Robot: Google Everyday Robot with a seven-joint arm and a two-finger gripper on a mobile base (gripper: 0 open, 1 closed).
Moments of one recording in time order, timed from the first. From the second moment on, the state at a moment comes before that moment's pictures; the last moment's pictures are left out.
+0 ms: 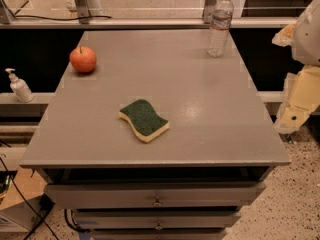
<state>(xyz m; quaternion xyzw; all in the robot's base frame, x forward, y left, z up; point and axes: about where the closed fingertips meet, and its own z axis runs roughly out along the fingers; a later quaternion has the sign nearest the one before) 0.438 -0.217 0.976 -0.60 0.78 -0.03 0.16</state>
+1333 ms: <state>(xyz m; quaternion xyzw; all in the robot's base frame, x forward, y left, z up) 0.466 -0.214 0.979 -0.59 0.78 -0.02 0.22</state>
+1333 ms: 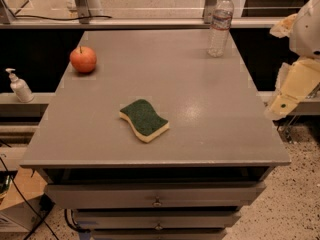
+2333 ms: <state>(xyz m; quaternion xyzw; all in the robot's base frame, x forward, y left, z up) 0.555 -0.213 0.979 -0.54 0.74 0.05 0.40</state>
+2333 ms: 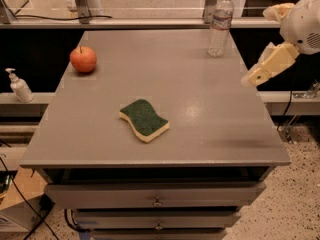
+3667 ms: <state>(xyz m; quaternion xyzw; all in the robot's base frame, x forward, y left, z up) 0.618 -0.200 0.967 -0.47 0.73 0.10 0.49</state>
